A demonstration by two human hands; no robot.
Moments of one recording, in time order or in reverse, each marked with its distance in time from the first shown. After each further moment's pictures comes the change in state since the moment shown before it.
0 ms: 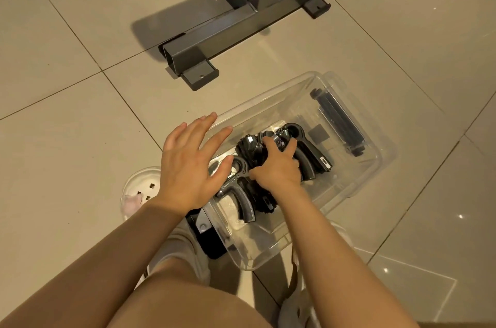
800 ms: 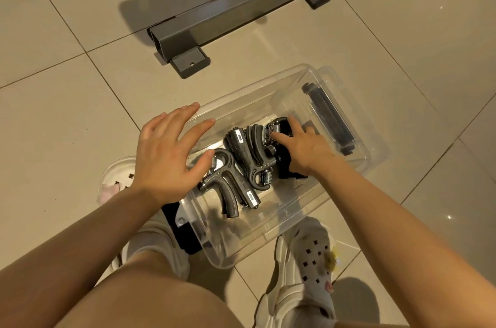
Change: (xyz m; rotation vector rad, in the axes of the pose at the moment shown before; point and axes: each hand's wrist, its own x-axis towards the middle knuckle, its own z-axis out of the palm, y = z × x) left_hand 0.001 0.003 -0.002 0.016 -0.023 -0.040; right_hand 0.058 0.065 -0.060 -0.825 -0.052 -0.396
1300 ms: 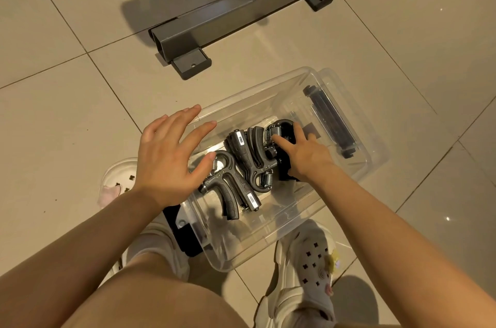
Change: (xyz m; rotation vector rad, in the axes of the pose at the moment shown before) left_hand -0.001 -0.002 0.002 -0.018 0.012 0.007; right_hand -0.002 -0.004 0.010 -0.001 -0.025 0.064
